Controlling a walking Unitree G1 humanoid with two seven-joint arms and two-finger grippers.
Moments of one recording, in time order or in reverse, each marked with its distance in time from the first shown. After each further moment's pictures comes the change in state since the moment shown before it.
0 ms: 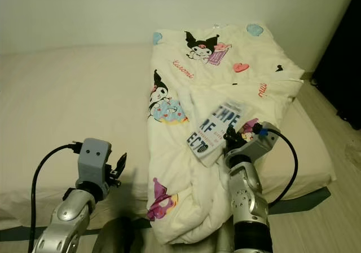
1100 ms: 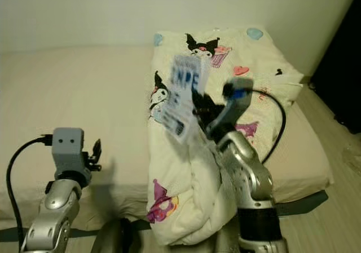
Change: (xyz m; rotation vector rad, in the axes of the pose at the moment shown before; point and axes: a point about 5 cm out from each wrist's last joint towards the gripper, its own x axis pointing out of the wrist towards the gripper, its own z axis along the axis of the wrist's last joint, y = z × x) left arm 0.007 0.044 0.010 -0.061 -0.047 0.342; right arm -0.008 0.073 0.029 -0.446 0.072 0.390
